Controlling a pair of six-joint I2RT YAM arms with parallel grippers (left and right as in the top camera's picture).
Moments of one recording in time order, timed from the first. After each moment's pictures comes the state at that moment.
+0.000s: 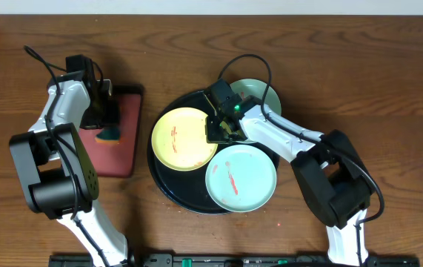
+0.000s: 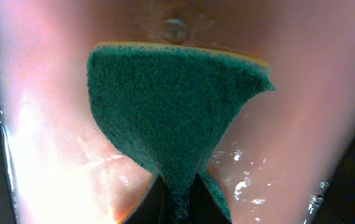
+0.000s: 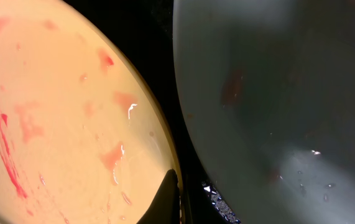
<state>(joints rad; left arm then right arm) 0.23 2.00 1.39 -0.85 0.01 0.11 0.66 2.10 1.44 -0.60 -0.15 0.62</state>
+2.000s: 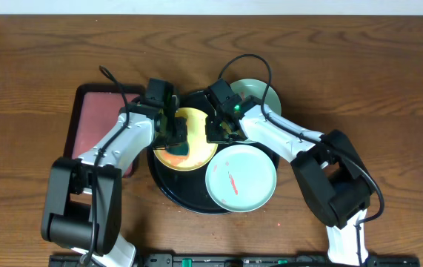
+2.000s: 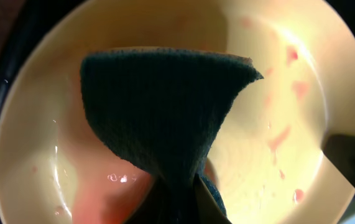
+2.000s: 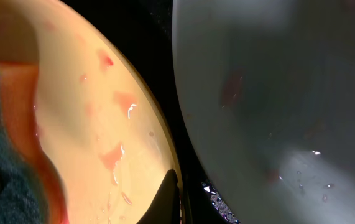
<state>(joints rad) -0.23 1.76 1.04 -0.60 0.17 -0.33 0.66 2.10 1.44 -0.60 -0.15 0.62</state>
